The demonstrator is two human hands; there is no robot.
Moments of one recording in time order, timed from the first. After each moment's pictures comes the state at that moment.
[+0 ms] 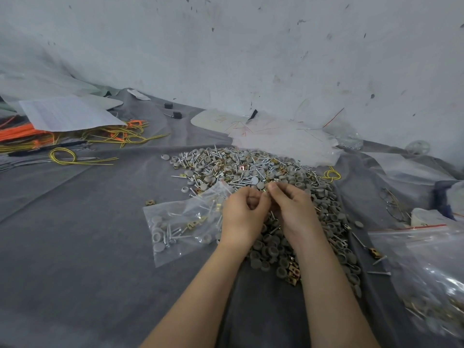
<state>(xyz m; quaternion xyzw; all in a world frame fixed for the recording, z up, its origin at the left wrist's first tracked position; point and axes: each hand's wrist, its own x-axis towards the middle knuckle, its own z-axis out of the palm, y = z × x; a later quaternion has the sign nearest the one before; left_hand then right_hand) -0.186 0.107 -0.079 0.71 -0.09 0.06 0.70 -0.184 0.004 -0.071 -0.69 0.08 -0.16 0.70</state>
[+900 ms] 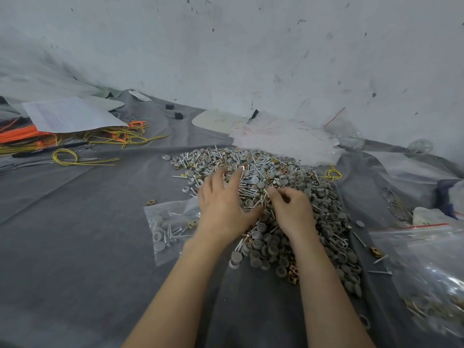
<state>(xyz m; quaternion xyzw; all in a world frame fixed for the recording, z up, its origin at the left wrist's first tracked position) -0.176 0.143 -0.070 0.92 -0.14 0.14 0.33 -0.189 0.004 -0.069 -0.85 0.11 -0.22 0.46</state>
